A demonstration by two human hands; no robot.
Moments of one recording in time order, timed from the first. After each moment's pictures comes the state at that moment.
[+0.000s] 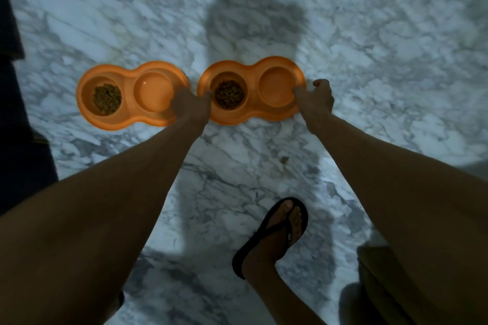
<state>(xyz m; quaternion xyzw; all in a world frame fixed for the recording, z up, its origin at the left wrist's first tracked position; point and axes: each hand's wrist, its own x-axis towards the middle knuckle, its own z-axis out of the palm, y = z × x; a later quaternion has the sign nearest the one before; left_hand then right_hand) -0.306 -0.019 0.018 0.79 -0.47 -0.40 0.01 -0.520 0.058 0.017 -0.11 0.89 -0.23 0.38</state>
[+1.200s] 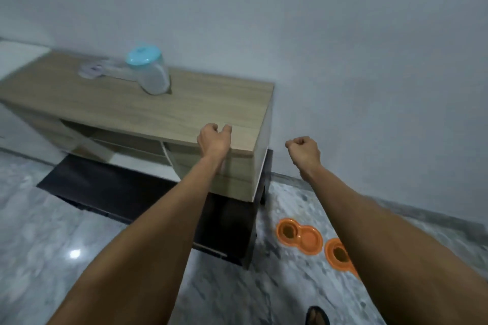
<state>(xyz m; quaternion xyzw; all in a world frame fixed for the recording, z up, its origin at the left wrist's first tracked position) 0.192 -0.031 0.838 0.77 -0.36 -0.31 0.42 -0.008 -0.044 0.788 -0.40 0.73 -0.36 0.43</state>
